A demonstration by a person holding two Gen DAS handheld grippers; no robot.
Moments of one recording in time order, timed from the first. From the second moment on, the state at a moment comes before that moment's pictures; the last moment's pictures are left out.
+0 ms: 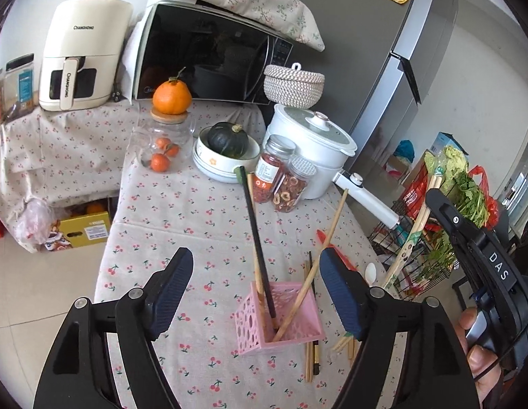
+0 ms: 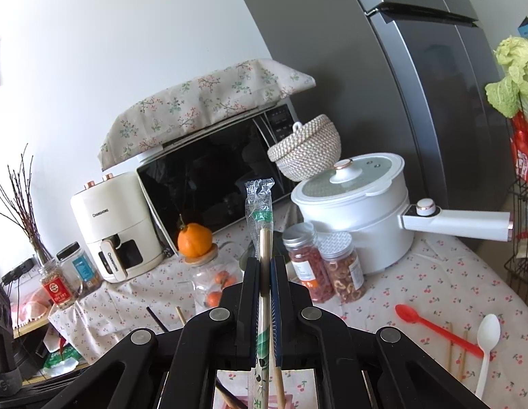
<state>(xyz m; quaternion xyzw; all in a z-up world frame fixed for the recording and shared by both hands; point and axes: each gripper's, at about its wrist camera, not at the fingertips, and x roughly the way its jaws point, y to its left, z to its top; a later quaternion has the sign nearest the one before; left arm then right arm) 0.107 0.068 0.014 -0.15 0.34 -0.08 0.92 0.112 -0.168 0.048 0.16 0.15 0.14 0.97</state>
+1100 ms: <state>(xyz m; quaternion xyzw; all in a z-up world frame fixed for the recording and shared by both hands) 0.083 0.070 -0.005 -0.10 0.41 -0.03 0.90 0.113 -0.162 0.033 0.14 0.20 0.11 0.96</state>
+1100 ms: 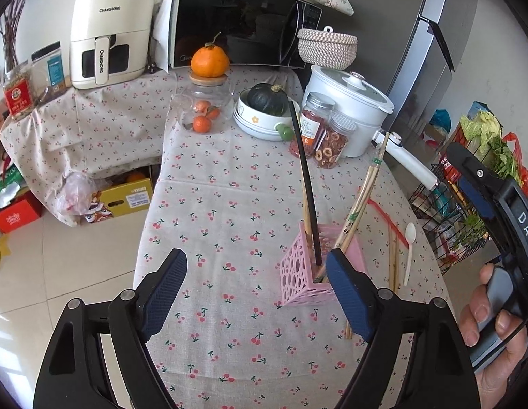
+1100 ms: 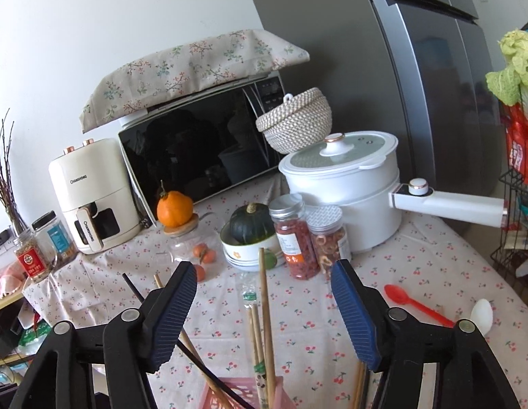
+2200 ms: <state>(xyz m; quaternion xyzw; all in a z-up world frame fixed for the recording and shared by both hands) 0.153 -0.190 -0.094 0.00 0.55 -0.19 0.82 0.136 -0.363 -0.071 0.14 0.50 0.01 0.85</state>
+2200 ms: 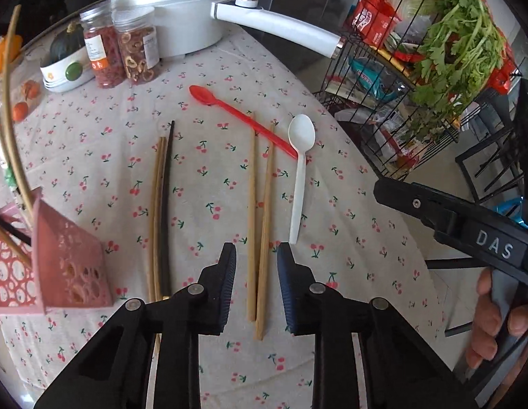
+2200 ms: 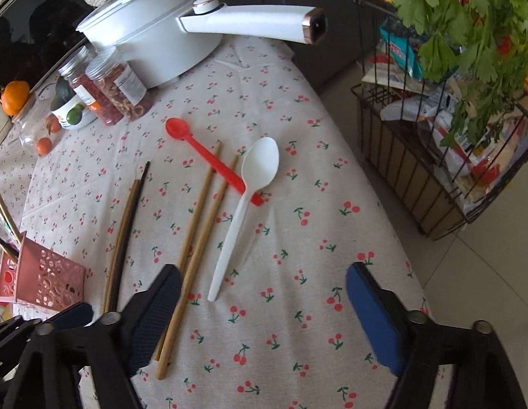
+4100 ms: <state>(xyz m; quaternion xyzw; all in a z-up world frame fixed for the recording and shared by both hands) 0.078 -0.082 -0.027 -0.04 0.46 -0.25 0.85 0.208 -0.291 -0.126 0.16 0.56 0.05 0.81</state>
